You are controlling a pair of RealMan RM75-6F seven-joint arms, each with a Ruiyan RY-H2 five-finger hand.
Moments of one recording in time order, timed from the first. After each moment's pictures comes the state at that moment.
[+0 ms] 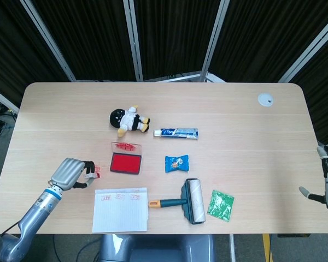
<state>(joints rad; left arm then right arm) -0.49 -1.38 -0.01 -1.47 1.41 1.02 0.03 0.09 -1.03 0.14 -1.67 -1.30 1.42 -0.04</state>
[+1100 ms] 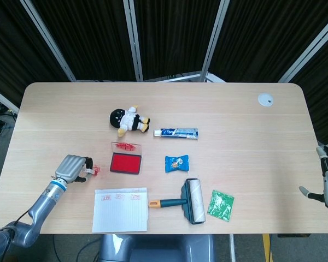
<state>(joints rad) -0.53 -1.56 -0.02 -1.14 1.37 0.90 -0.03 0.10 -1.05 0.15 -1.65 -1.26 1.39 -0.07</state>
